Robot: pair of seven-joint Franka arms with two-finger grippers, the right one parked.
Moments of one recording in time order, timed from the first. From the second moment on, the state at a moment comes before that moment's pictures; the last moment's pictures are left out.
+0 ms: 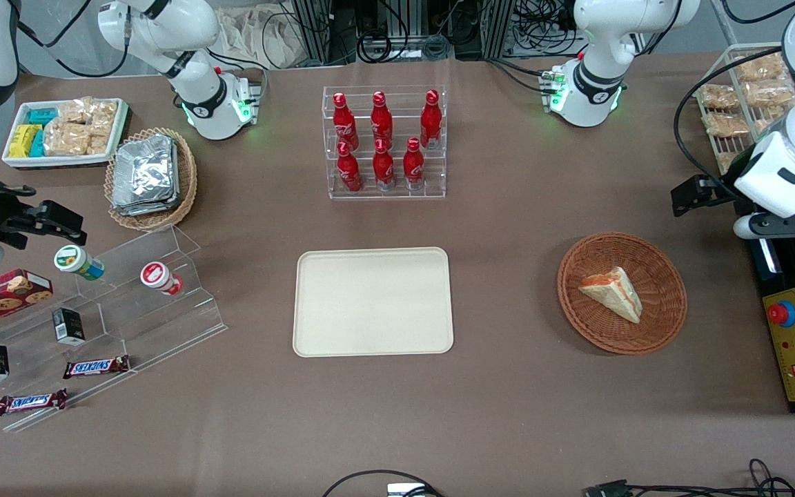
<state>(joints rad) -0.01 0.02 -0.08 -1.62 0.03 1.55 -0.10</state>
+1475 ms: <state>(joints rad) -0.01 0.18 -0.08 -1.67 -0.05 1.60 -0.81</state>
